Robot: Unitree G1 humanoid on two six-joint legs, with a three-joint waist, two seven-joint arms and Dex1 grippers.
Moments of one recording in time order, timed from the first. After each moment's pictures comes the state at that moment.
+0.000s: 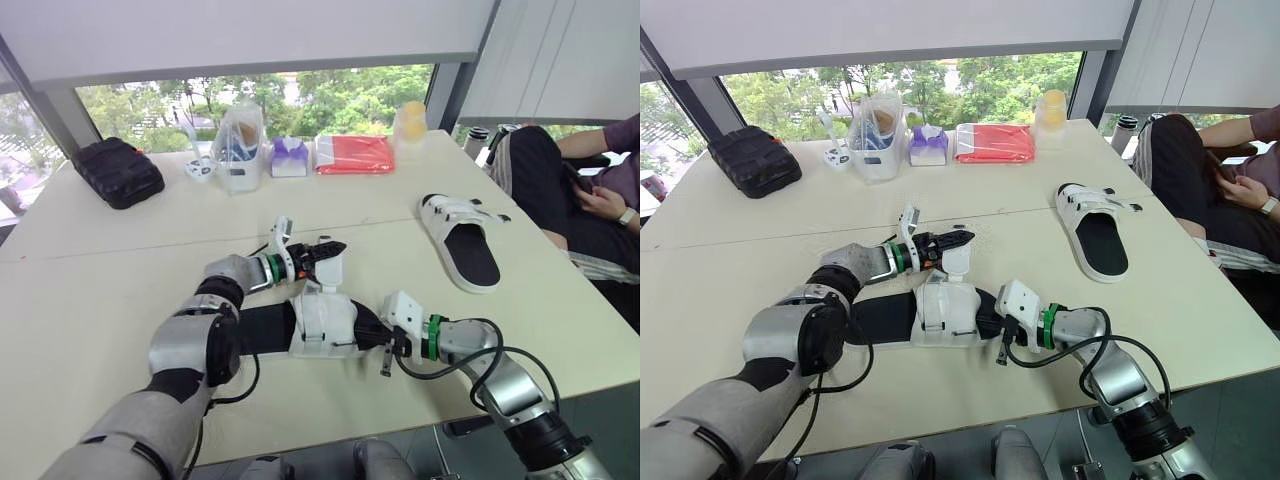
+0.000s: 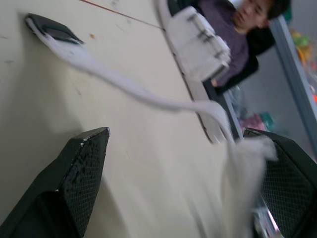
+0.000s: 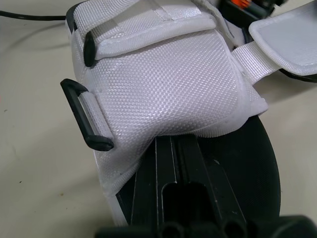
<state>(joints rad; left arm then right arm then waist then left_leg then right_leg) -1.15 0.13 0.35 1.31 -0.37 0.58 -0.82 -0.23 -0.52 0.25 -0.09 0.14 0.16 0.92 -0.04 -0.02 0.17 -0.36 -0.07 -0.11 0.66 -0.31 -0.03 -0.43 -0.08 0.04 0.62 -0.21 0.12</state>
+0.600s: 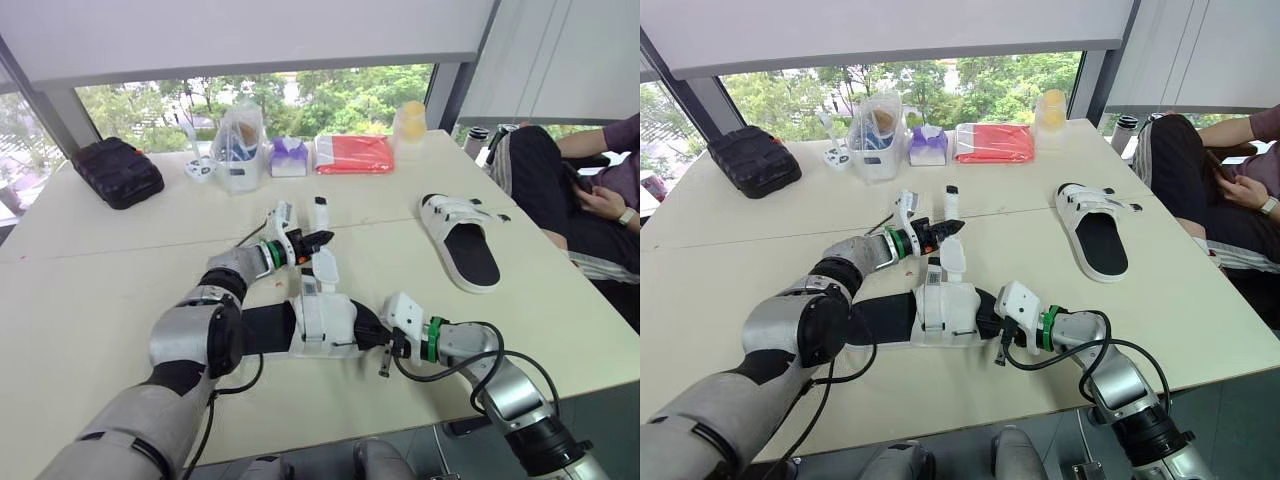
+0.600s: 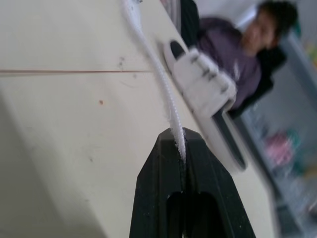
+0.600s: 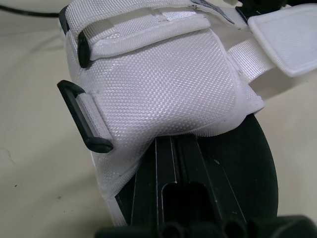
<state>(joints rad) -1.19 0.15 0.24 1.31 -0.22 0.34 -0.96 -0.21 -0.52 0.25 -0.11 0.13 0.16 0.89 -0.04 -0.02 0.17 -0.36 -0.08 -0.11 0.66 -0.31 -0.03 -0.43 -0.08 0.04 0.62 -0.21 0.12</state>
